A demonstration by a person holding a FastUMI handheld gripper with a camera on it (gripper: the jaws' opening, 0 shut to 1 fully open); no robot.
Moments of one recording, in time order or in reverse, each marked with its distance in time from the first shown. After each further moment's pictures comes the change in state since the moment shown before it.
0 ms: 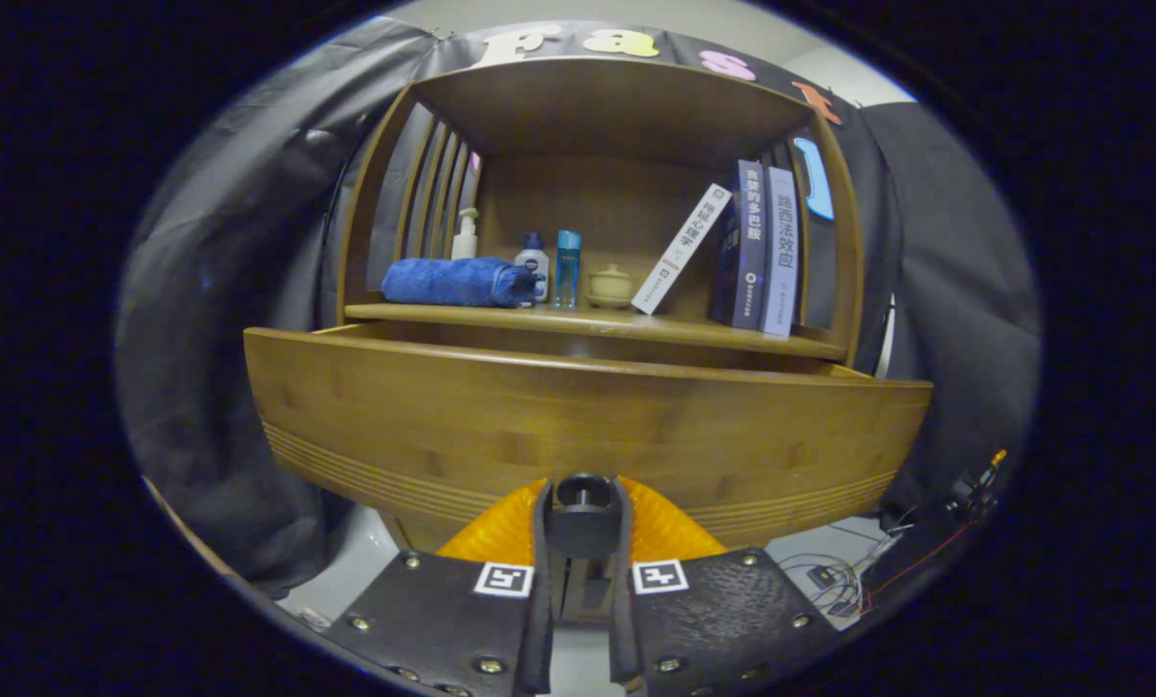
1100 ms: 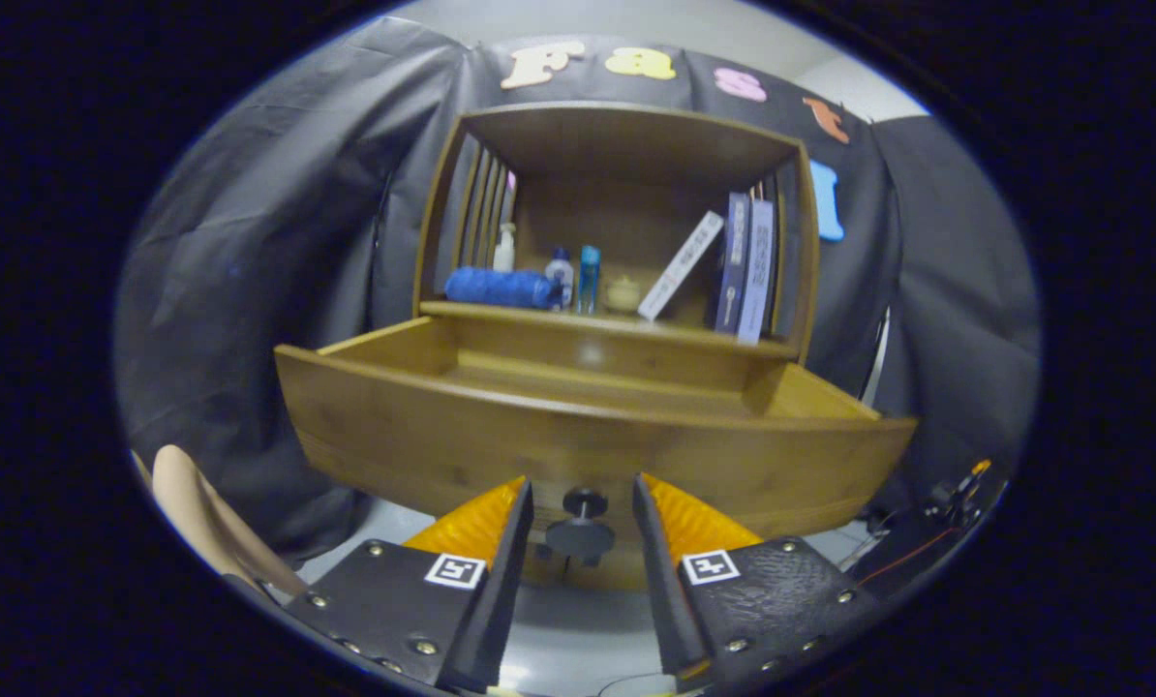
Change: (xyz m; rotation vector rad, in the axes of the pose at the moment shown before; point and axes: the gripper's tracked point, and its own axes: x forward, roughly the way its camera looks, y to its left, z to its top) arm -0.126 -0.004 0.017 -0.070 -0.080 0.057
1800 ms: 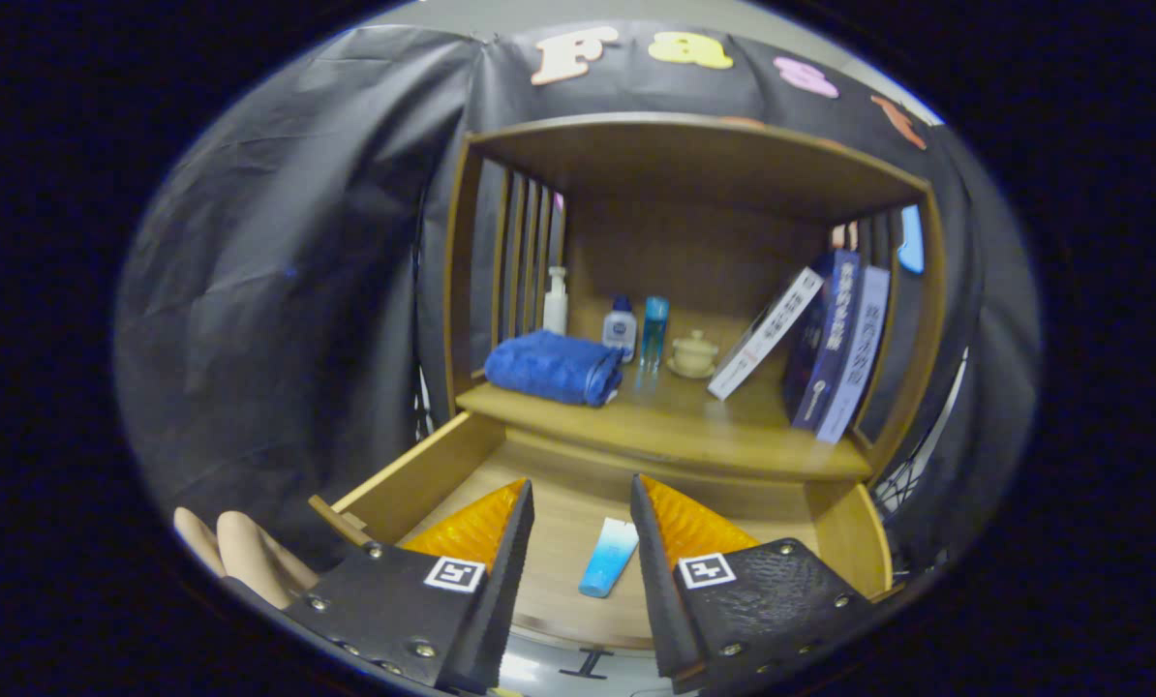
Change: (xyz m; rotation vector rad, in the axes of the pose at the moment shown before) arm 0.121 0.031 0.110 -0.006 0.231 0.235
